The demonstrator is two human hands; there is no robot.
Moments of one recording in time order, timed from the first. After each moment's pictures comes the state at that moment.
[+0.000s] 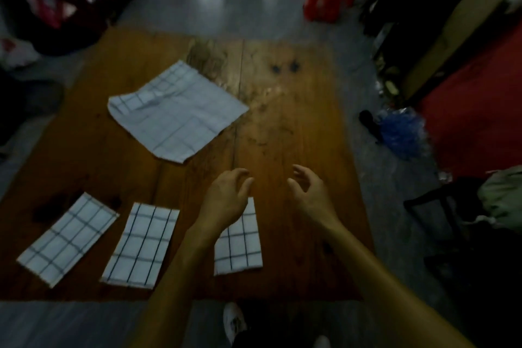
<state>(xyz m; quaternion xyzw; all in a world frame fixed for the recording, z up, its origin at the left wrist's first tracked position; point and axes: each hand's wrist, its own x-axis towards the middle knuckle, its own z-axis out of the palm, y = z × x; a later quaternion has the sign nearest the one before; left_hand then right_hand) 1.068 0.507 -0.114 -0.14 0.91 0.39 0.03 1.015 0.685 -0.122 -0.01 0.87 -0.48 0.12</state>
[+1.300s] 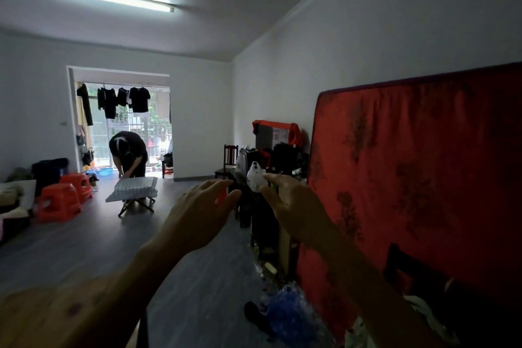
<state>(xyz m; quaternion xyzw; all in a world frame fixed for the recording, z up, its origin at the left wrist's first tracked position) 0.911 1.017 0.247 0.22 0.90 0.22 -0.31 0.914 1.220 0.253 -0.20 0.88 -0.30 -0.30</state>
